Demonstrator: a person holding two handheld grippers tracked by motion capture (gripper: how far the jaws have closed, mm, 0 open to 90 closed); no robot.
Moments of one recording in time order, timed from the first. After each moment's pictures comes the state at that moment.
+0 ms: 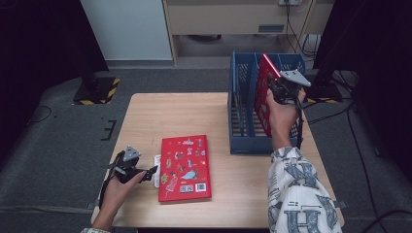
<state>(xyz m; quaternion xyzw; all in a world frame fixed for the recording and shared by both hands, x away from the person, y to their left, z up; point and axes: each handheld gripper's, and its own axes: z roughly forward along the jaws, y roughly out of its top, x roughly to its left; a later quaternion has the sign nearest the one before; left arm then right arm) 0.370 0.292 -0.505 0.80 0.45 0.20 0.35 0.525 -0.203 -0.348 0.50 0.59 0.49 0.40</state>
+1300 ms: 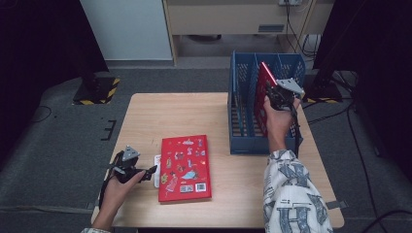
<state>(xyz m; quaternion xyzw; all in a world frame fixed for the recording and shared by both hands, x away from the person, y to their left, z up) 0.370 0.294 -0.505 0.79 0.45 0.20 0.35 0.538 -0.205 -0.389 0.51 0.59 0.48 0.40</state>
